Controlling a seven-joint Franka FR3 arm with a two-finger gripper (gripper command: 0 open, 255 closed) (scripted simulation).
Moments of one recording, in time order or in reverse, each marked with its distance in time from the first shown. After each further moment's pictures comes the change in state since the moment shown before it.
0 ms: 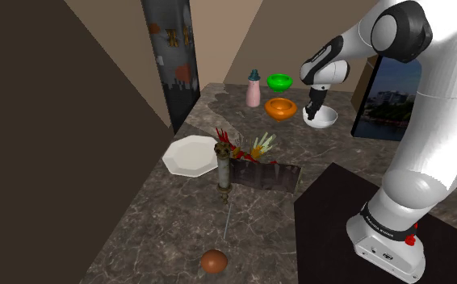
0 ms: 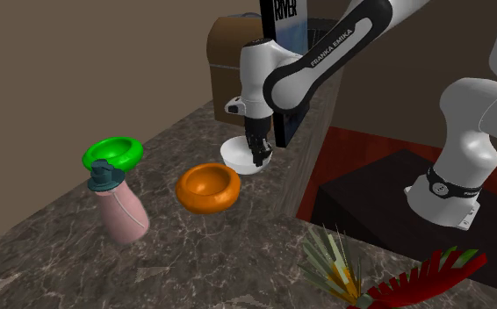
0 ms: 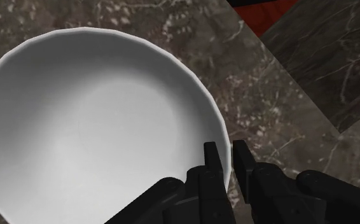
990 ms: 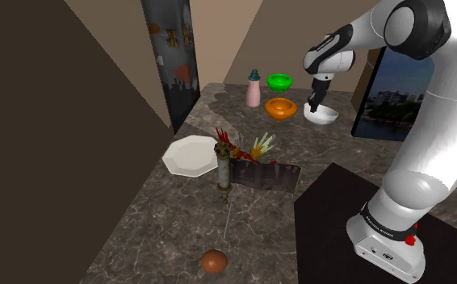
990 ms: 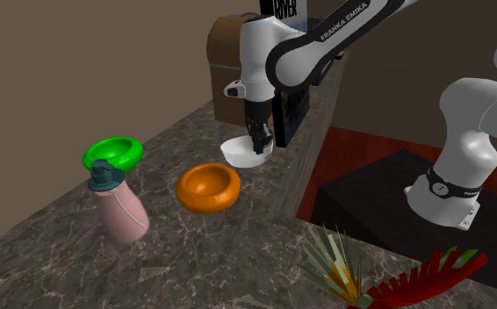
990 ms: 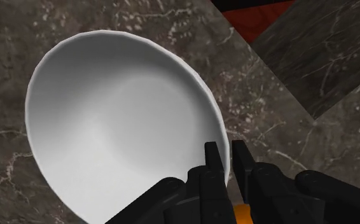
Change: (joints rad) arm 0.015 -0.081 -0.021 0.029 -0.055 -0.101 0.035
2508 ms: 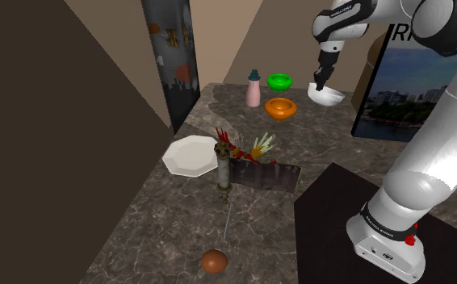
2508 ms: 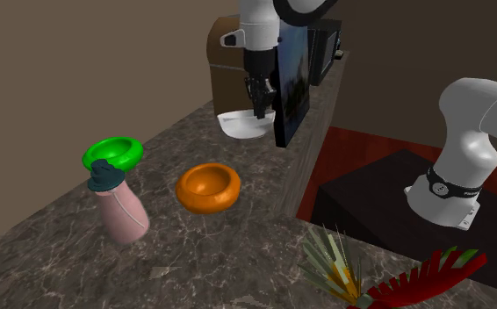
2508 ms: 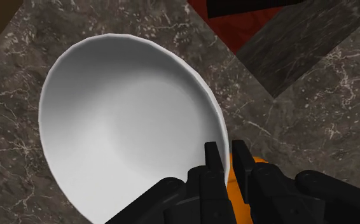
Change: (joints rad) arm 0.020 -0.144 -0.013 0.155 -0.088 -0.281 0.065
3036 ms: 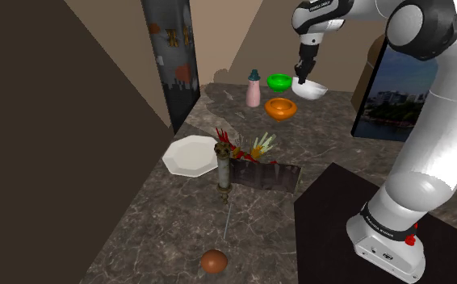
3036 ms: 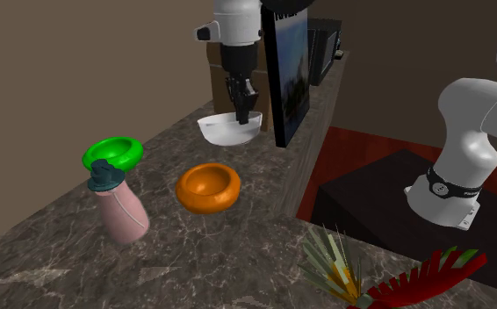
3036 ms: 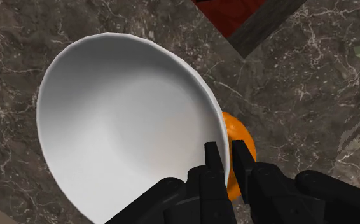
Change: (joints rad) arm 0.052 0.116 0.055 0.200 0.048 -0.092 0.100
